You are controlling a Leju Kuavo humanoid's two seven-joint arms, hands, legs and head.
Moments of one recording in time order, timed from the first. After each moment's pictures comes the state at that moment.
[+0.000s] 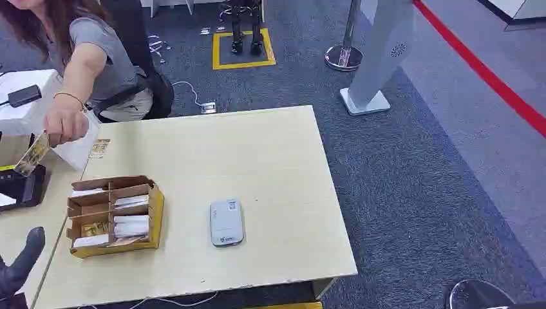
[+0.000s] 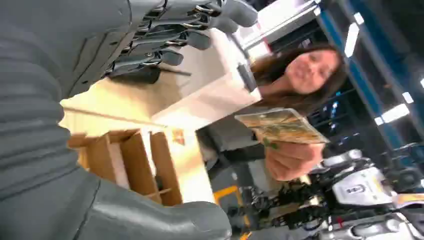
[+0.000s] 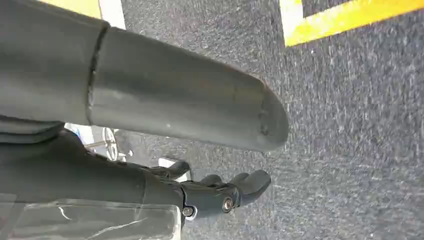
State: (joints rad) left arm 0.20 0.08 0.21 -1.91 0.01 0.07 -0.32; right arm -0.06 0.00 -1.28 -0.26 1.45 -0.10 0.05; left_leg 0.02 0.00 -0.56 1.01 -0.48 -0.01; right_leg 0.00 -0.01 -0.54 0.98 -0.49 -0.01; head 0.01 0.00
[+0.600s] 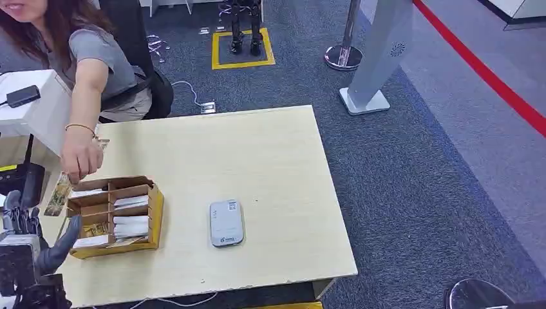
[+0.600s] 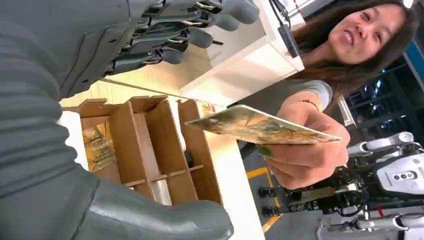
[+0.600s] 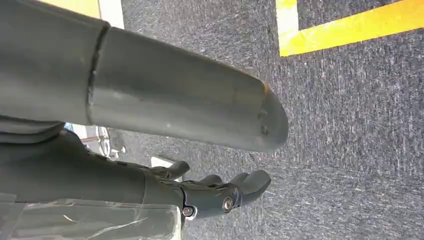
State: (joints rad) left arm 0.11 0.08 0.17 -1.72 0.01 0.07 -0.31; right arm -0.08 0.01 -1.25 -0.23 1.46 -0.11 0.04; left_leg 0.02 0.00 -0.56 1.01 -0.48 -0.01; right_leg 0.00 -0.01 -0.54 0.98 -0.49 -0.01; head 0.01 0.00
